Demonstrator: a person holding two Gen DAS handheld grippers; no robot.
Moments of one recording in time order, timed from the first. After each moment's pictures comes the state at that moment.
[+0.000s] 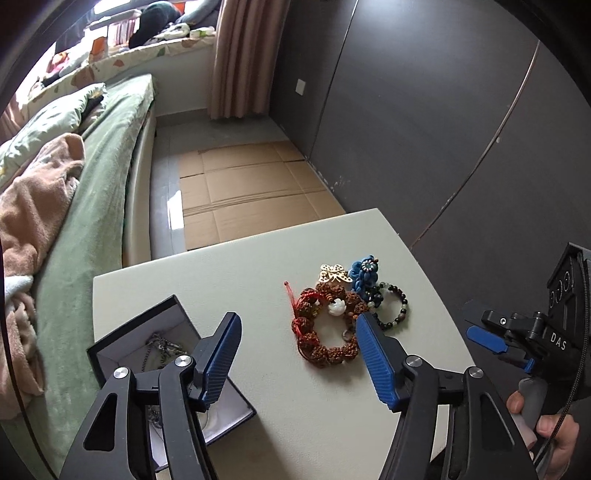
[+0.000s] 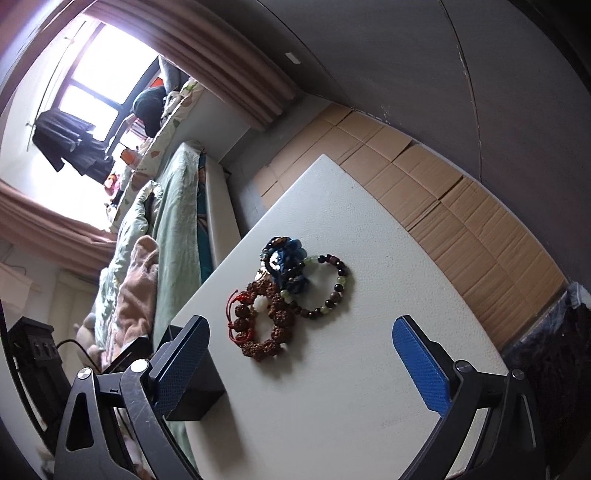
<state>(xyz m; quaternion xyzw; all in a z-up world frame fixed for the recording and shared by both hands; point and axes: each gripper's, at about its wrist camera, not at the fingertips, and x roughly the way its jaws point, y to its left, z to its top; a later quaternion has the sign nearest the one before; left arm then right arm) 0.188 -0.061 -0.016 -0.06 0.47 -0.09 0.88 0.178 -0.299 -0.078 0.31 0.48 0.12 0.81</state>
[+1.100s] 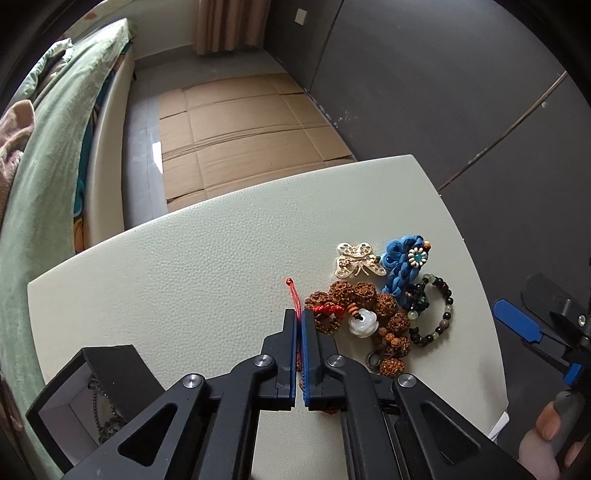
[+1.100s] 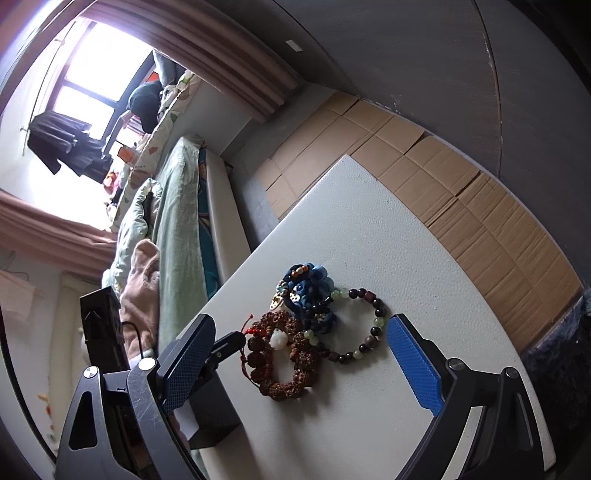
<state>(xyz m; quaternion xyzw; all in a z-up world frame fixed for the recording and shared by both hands) 0.270 -0.073 -0.088 -0.06 0.59 -0.11 0.80 0.230 -0.277 -0.082 0.32 0.49 0.13 0.80</state>
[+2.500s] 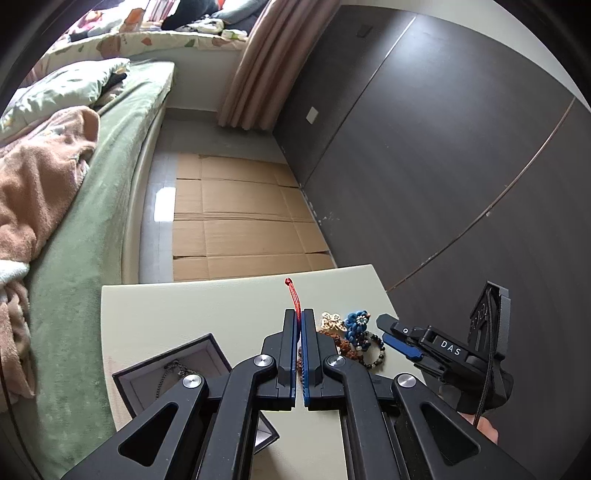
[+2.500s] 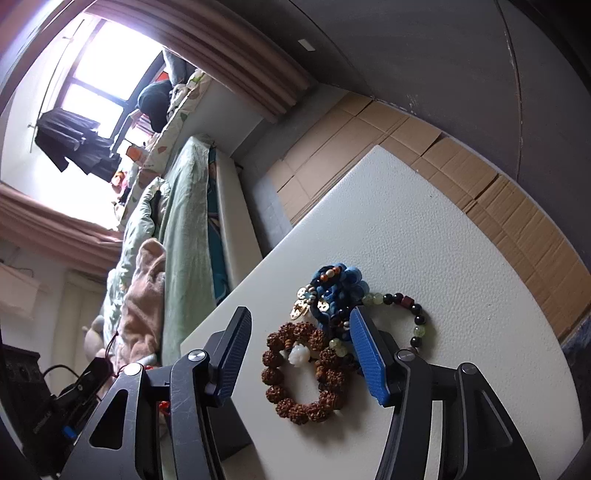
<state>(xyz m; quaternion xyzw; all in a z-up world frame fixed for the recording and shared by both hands) 0.201 0.011 0.016 -0.19 0.43 -0.11 0.88 0.245 -0.249 -0.093 0.32 0.47 0.15 0.81</state>
